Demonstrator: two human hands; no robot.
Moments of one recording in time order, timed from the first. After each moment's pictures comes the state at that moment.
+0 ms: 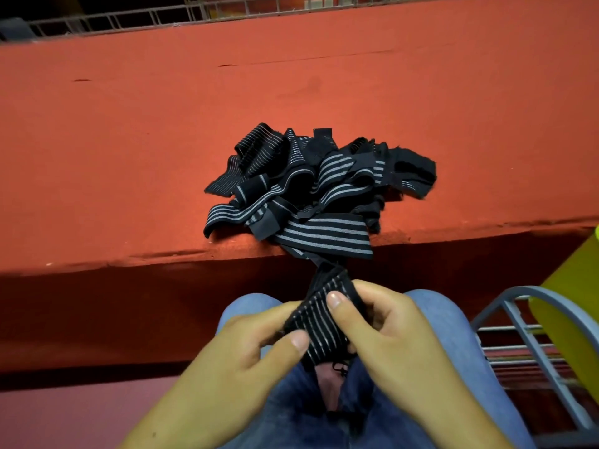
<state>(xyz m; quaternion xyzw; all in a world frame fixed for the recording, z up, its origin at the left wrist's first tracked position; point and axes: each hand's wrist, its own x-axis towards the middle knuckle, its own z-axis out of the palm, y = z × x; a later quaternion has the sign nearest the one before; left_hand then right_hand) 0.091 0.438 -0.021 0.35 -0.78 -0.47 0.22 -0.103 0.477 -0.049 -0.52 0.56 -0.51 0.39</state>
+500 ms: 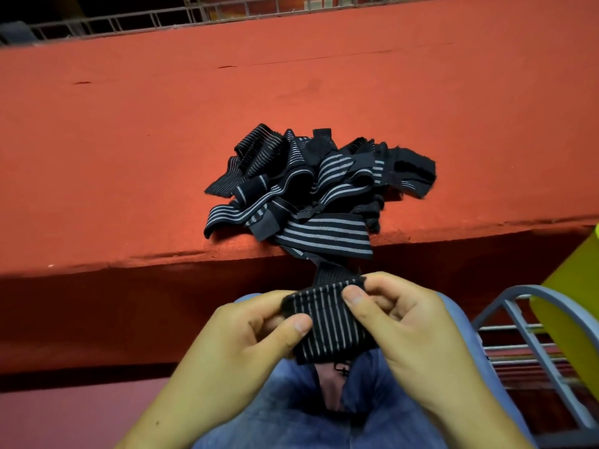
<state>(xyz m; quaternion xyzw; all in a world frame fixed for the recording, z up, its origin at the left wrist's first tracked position) 0.085 0.432 -0.022 0.38 -0.73 -0.48 0.30 -0.114 0.478 -0.044 -0.44 0.50 -0.59 0.45</state>
